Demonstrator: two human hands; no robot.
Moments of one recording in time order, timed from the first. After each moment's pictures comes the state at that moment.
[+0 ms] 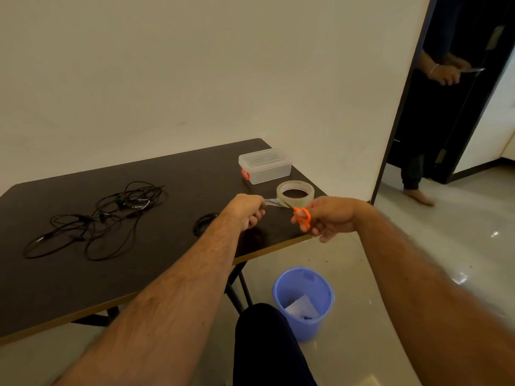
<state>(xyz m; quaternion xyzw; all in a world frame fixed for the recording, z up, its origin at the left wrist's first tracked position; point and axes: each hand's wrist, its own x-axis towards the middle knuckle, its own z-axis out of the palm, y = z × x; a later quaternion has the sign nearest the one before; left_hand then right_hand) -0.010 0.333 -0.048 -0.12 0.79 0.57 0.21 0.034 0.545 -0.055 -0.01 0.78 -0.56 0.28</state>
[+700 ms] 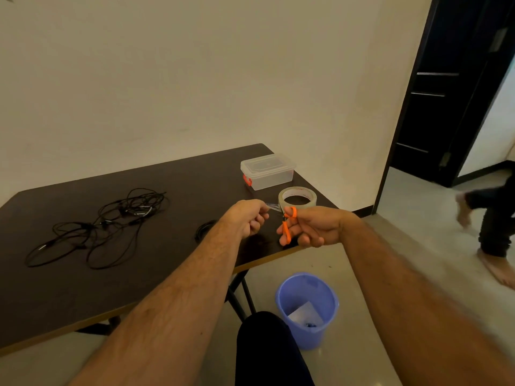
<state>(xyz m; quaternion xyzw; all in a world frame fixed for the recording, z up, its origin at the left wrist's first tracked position) -0.018 0.329 -0.051 -0.13 0.74 0.61 0.25 0.023 0.513 -0.066 -0.01 0.71 -0.62 0.34</state>
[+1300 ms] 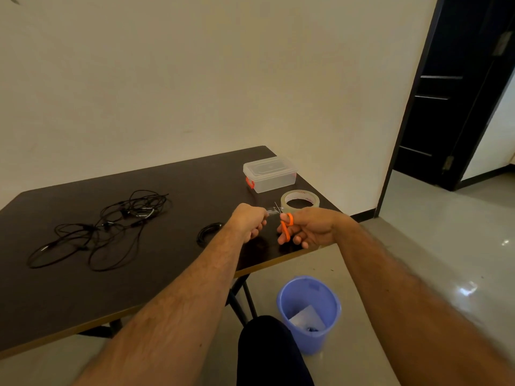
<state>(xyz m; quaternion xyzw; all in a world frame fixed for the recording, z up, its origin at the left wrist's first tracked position) -0.012 0.328 -0.052 -0.11 0.82 0.54 0.19 0.014 0.502 -0.064 0.02 0.74 -0.61 0.28</state>
